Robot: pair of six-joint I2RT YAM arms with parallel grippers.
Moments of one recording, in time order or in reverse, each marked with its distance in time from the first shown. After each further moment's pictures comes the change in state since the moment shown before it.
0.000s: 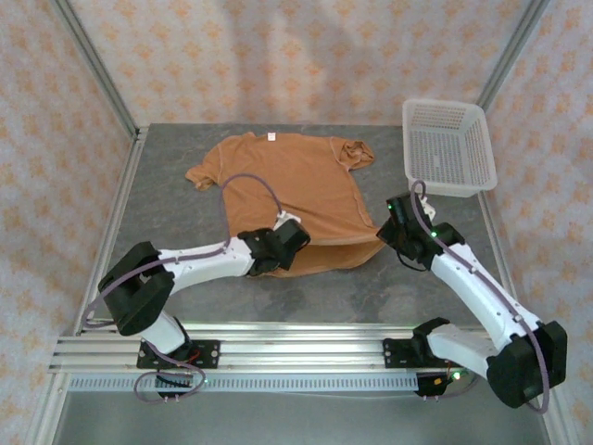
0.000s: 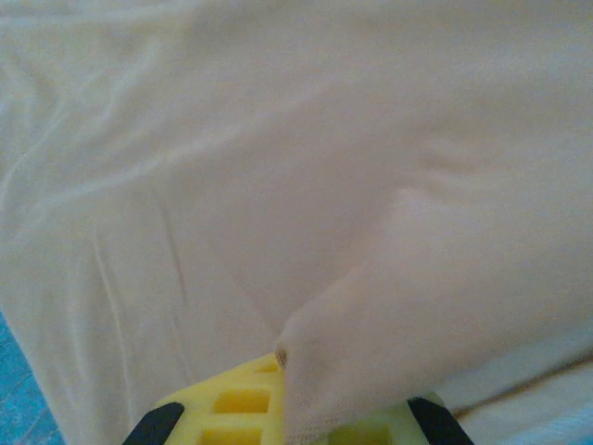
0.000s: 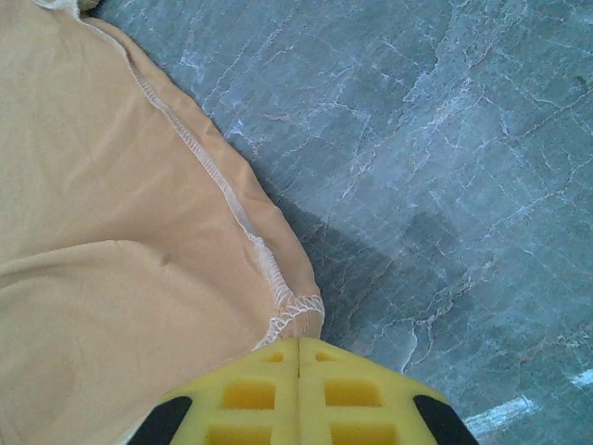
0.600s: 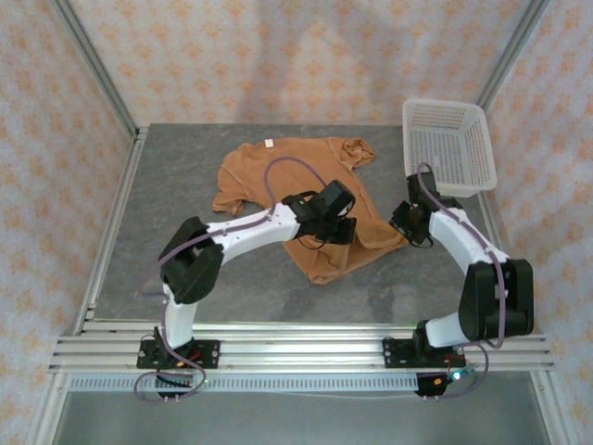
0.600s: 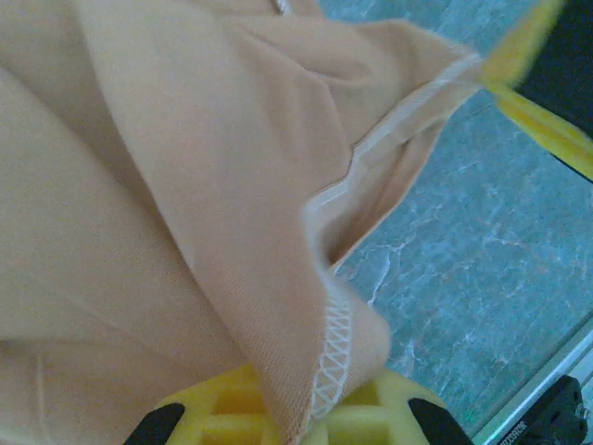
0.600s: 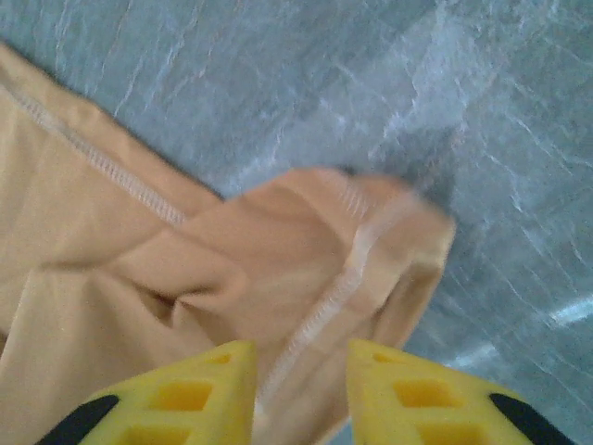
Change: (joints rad) left arm 0.006 0.410 0.584 -0.053 0.601 -0.312; right arm -0.299 0.293 0.045 0.120 -0.253 -0.188
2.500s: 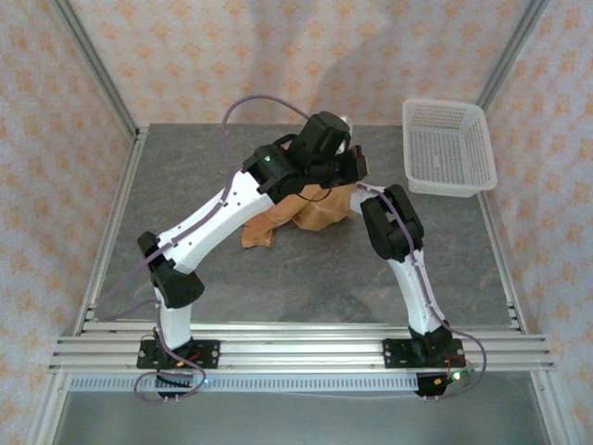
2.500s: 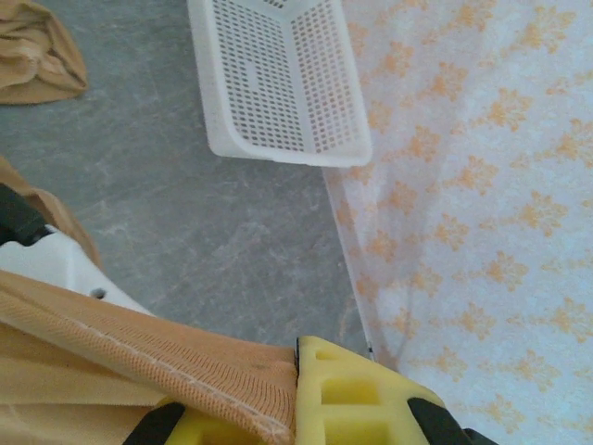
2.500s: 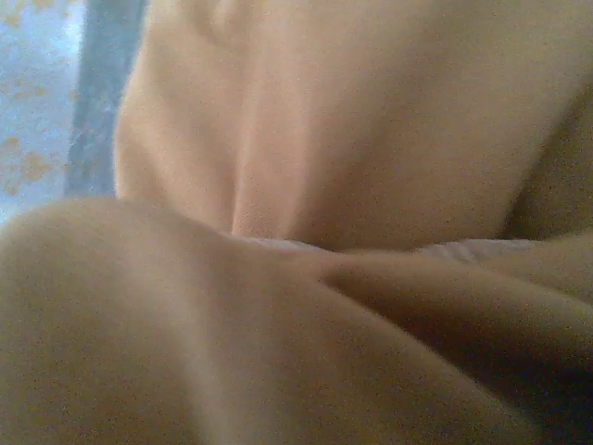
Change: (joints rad) left arm 0.010 -0.109 0.594 -0.311 -0.143 -0.157; right arm 0.486 0.986 0.850 0.501 0.182 0.681
